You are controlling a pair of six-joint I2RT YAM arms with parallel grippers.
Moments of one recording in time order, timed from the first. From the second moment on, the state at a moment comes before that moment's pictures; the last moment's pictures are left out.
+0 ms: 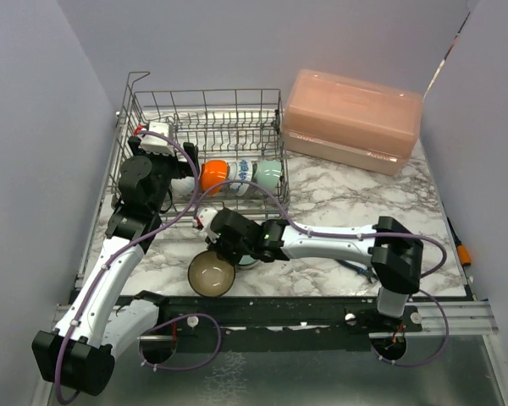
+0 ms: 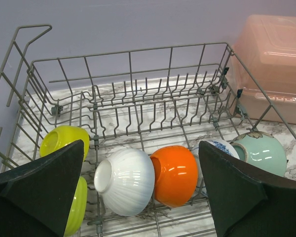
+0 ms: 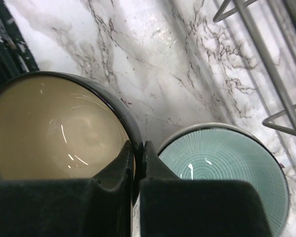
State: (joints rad) left arm -0.26 0.92 0.87 0.04 -0.10 -0.02; right arm 1.24 1.84 1.33 -0.30 0.04 0.11
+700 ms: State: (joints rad) left arm -0.26 0.96 0.87 0.03 -0.08 -0.03; right arm 1.02 1.42 1.15 -0.25 -0.15 0.18
